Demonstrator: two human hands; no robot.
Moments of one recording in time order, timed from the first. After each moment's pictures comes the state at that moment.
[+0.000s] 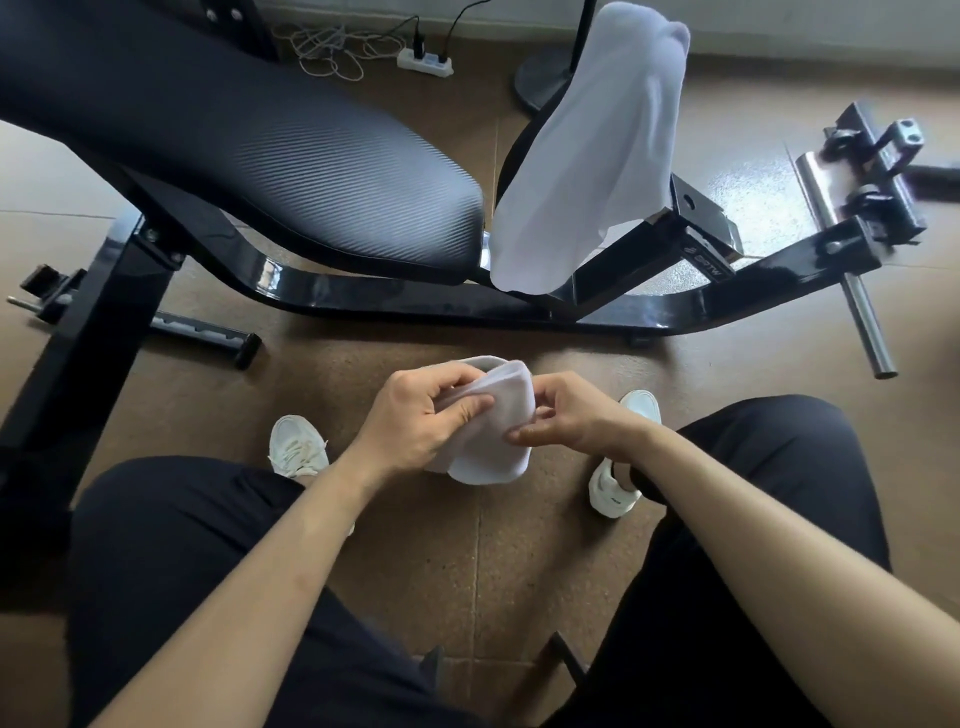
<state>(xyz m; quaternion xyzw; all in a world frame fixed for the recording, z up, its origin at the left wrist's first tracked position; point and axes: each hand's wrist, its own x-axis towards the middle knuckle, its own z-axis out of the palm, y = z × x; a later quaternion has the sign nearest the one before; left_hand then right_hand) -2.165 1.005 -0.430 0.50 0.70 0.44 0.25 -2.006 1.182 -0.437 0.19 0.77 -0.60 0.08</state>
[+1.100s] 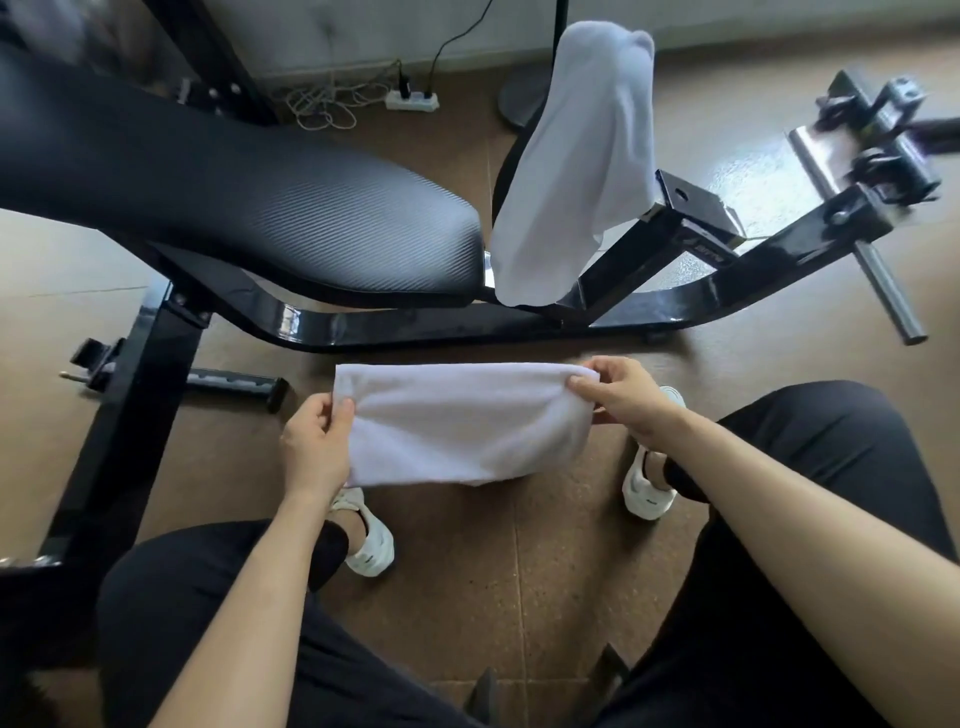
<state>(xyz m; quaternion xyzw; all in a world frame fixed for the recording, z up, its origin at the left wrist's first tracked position) -2.239 0.943 -0.472 0.17 0.87 0.43 0.17 -1.995 1.210 -0.475 0.44 0.65 -0.62 -0.05</state>
